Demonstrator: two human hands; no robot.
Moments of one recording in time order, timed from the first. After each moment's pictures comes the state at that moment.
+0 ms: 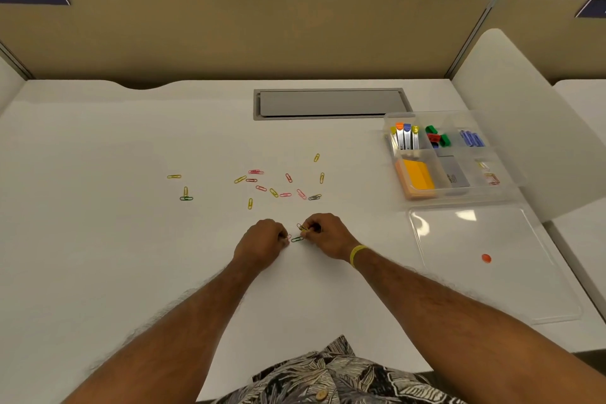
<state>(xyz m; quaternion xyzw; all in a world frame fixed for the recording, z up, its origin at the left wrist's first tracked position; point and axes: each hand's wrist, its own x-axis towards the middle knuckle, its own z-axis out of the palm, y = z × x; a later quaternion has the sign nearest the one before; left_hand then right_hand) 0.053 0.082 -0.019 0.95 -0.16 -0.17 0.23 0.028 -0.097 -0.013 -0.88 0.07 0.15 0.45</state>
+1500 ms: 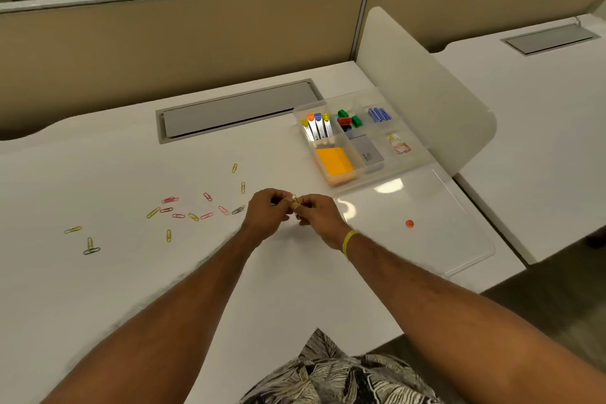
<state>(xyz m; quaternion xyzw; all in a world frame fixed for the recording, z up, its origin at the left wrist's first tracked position) 0.069 -0.085 0.022 0.79 -0.11 -0.24 0.55 -0.002 -0.210 0.011 -0.69 0.25 0.00 0.68</state>
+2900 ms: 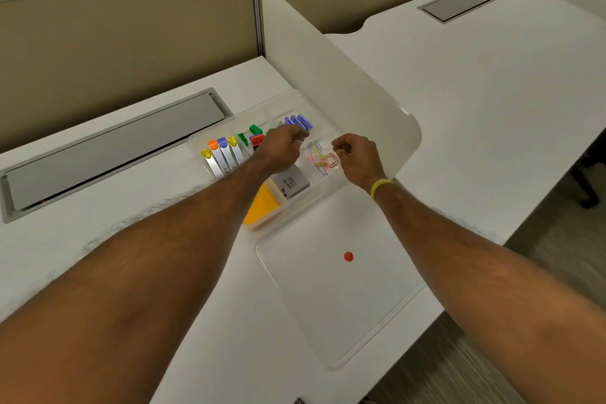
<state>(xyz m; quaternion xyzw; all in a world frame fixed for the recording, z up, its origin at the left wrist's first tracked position) 0.156 -0.378 0.059 0.82 -0.40 -0.23 0.35 0.018 -0.503 0.033 -0.84 0.38 -0.17 0.36</state>
